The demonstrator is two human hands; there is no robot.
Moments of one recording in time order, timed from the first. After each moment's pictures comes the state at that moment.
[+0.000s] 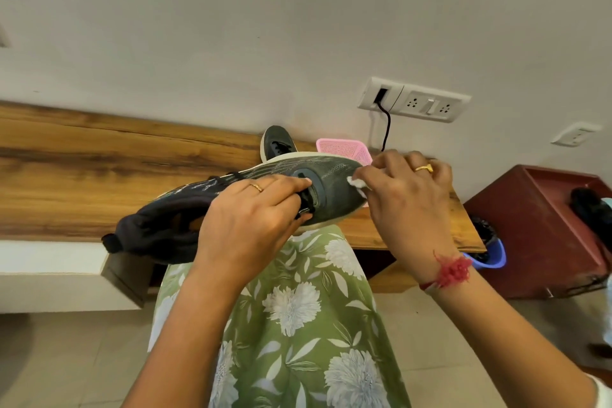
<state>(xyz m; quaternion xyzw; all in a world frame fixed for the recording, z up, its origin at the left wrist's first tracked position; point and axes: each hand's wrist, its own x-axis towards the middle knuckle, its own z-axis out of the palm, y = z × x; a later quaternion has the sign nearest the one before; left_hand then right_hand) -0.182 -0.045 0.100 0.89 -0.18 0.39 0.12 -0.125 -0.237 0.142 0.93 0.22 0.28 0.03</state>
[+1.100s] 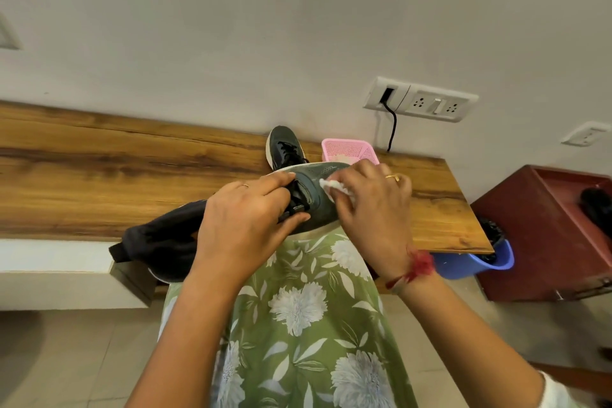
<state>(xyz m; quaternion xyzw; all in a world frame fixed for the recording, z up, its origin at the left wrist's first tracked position) -0.180 -0.039 0.098 0.92 -0.11 0.34 0.17 -0.121 -0.206 0.114 0.95 0.21 0.21 -0.10</state>
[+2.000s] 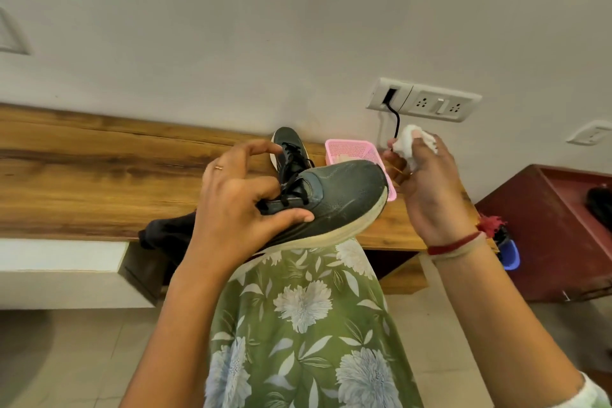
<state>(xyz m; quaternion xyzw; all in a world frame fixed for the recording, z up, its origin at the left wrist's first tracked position) -0.181 -0.023 0.100 0.88 -0.08 0.31 0.34 -0.097 -0.231 0.154 0.66 -0.03 0.04 -0.75</state>
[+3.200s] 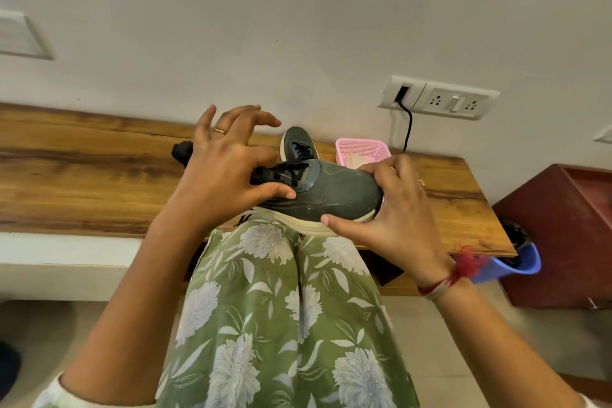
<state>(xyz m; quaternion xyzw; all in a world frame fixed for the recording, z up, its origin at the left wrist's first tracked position) -0.151 0.014 0.120 0.95 -0.13 0.23 0.16 -0.126 -0.227 0.123 0.93 0.23 0.15 -0.22</state>
